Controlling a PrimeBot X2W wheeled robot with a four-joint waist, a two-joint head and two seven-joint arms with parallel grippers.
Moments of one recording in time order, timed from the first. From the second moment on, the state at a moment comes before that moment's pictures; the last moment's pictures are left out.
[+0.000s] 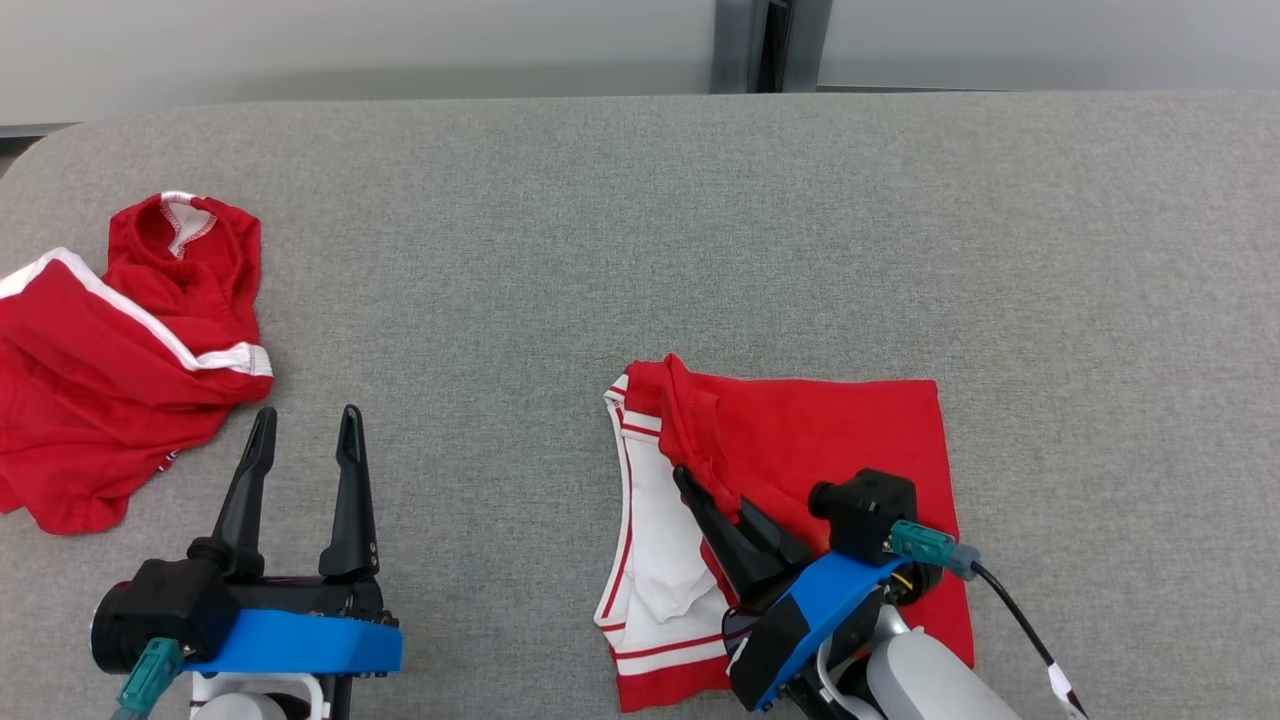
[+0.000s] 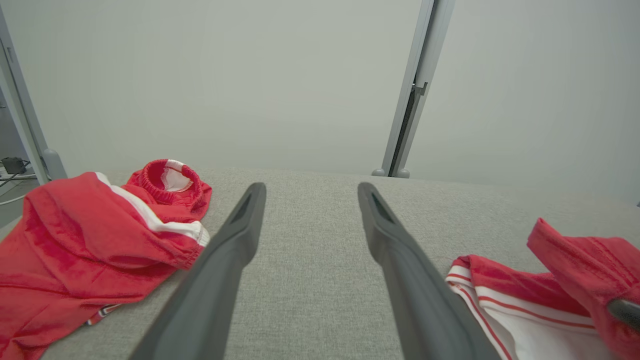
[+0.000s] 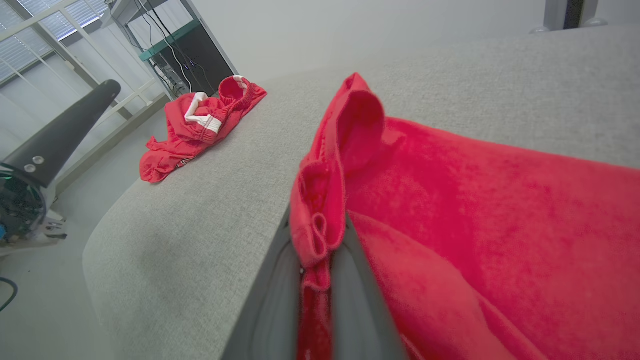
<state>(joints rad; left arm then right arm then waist) -0.15 0.05 -0.02 0.12 -0.20 -0.07 -0.26 -0.31 -0.05 0.52 0.29 0.42 0.13 -0.02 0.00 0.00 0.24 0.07</state>
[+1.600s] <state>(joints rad) -0.03 0.05 0.05 0.17 -0.13 -0.04 -0.26 -0.04 -0.07 0.02 0.17 0.16 0.13 -0.26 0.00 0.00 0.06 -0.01</state>
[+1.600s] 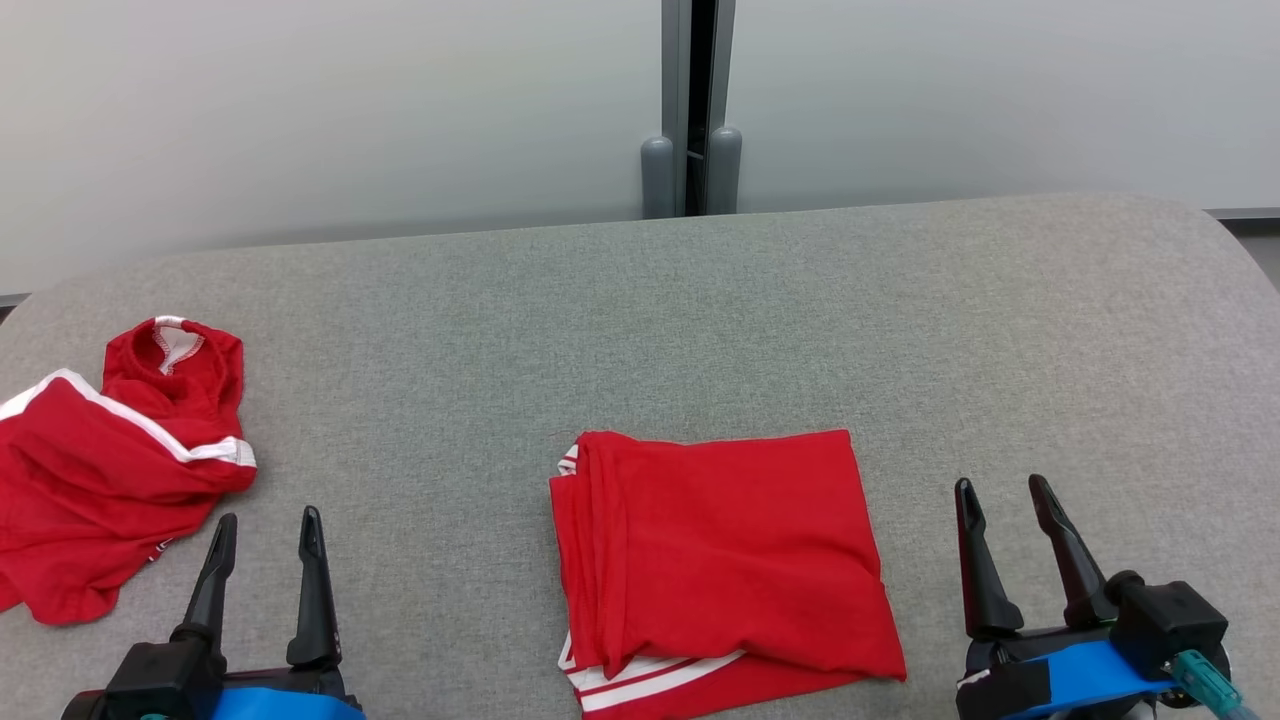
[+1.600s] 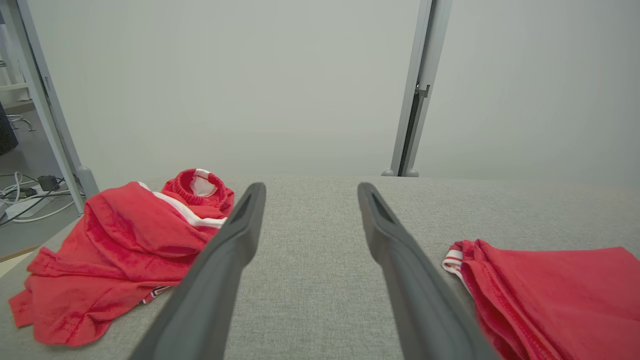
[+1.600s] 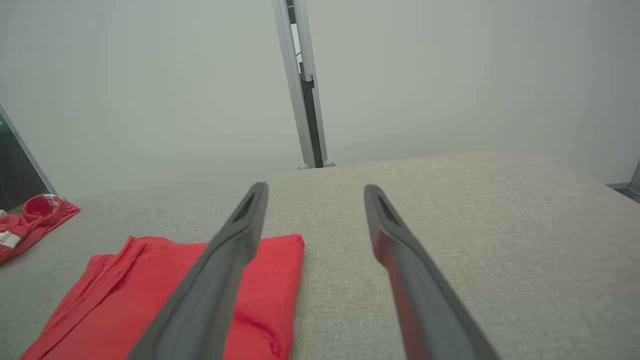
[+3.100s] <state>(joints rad) -0.12 0.05 0.00 0.18 -0.17 -0.03 -0.26 -0.25 -0.07 0.16 0.58 0.14 0.13 -0.03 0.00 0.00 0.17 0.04</state>
